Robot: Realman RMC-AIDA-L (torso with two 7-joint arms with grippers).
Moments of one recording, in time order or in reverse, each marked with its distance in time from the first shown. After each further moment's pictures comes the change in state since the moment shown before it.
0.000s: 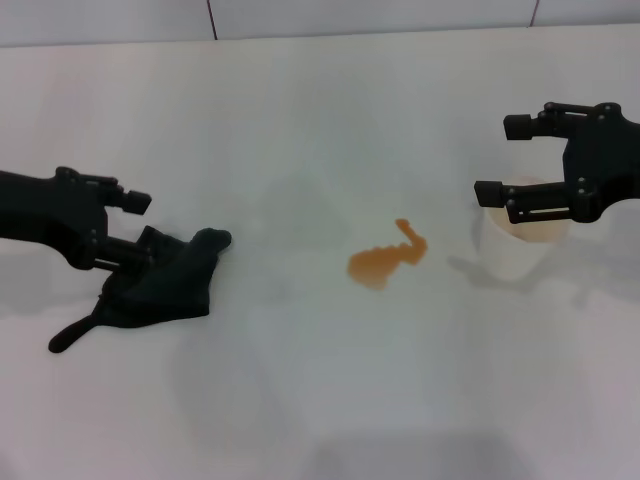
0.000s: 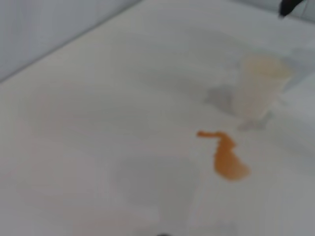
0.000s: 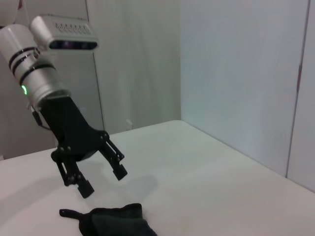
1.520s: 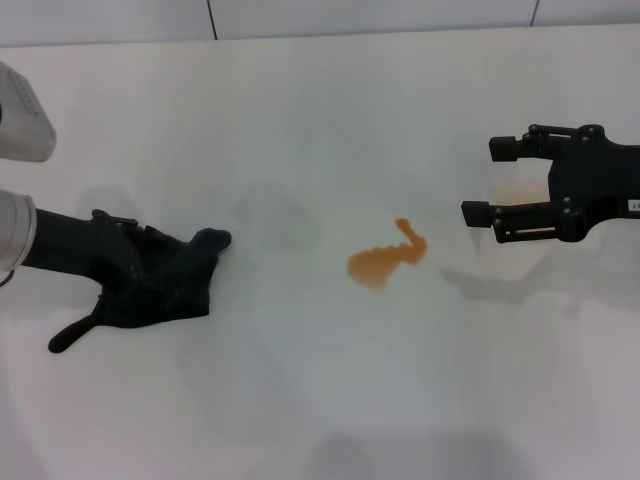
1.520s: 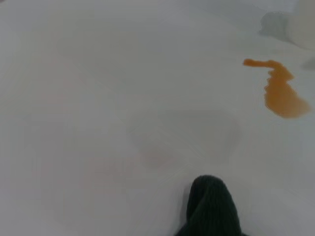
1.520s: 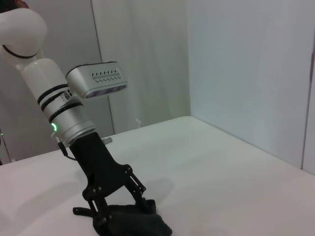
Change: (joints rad) left arm -0.059 -0.041 0.034 -0.230 0.156 -0.266 0.069; right arm -0.007 0.002 -0.040 0.039 0.018 0.012 -0.006
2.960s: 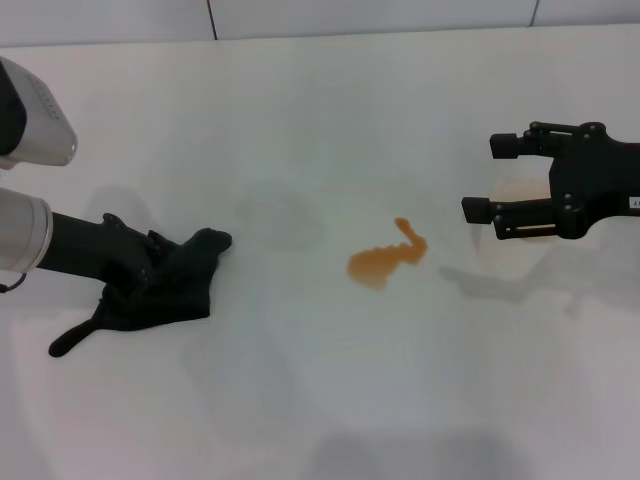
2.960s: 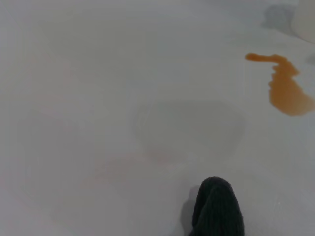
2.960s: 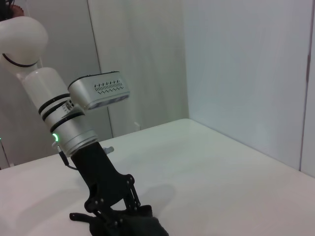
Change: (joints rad) left arm -0.007 -0.016 0.033 -0.009 0.013 -0.039 -0.027; right arm -0.002 0.000 0.001 0.000 0.009 0.003 0.007
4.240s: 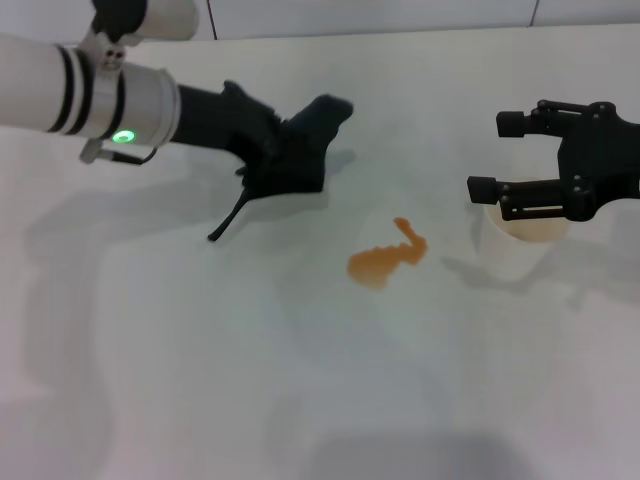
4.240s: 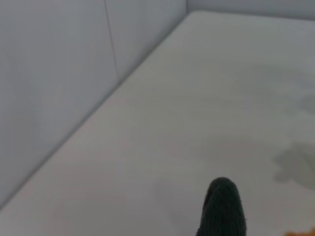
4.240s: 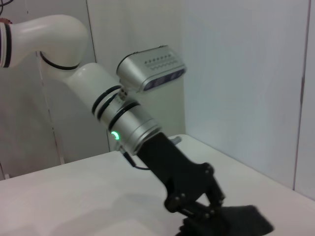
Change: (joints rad) left arm -0.273 -0.013 0.005 -0.237 -0.226 -0.246 0.145; right arm 0.003 0.000 0.028 -0.004 0.034 -0.007 -0.027
